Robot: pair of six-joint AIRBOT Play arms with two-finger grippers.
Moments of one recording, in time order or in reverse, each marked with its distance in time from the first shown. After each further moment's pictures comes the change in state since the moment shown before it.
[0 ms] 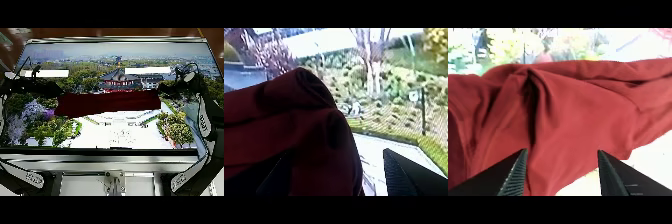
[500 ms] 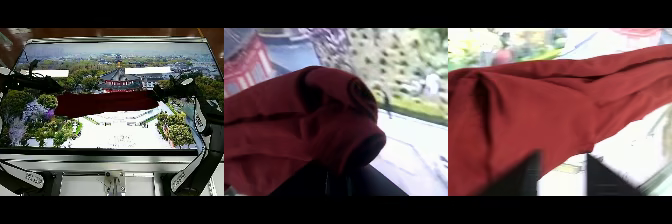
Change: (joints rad) left arm 0.000 0.016 0.055 -0.103 -0.077 0.003; right arm -0.007 -0.100 -0.002 0.359 0.095 -0.084
